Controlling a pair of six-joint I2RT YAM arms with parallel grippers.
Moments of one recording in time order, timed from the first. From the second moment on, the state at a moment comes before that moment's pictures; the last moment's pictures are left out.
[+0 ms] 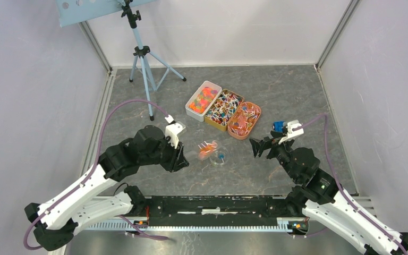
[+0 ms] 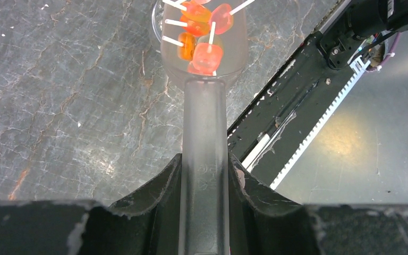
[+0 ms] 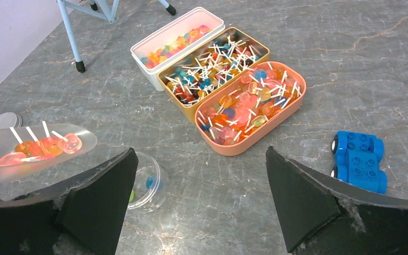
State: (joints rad) left arm -0.87 0.78 0.93 -0.82 0.17 -0.26; right arm 0.81 0.39 0.48 -0.23 0.39 0.25
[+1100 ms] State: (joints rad) left arm -0.87 1.01 0.90 -0.84 0.24 -0.34; right arm 0.81 0.34 0.48 -0.24 0.41 0.23
